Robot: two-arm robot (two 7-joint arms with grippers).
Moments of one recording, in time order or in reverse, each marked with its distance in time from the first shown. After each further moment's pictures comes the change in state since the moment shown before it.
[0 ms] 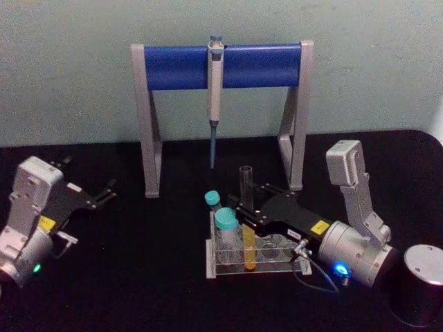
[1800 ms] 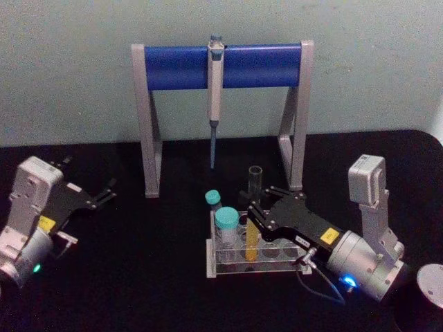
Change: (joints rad) left arm 0.000 0.000 0.000 0.000 0.000 0.000 0.000; right arm -0.065 -0.002 0.035 -0.010 -0.012 -0.166 0.042
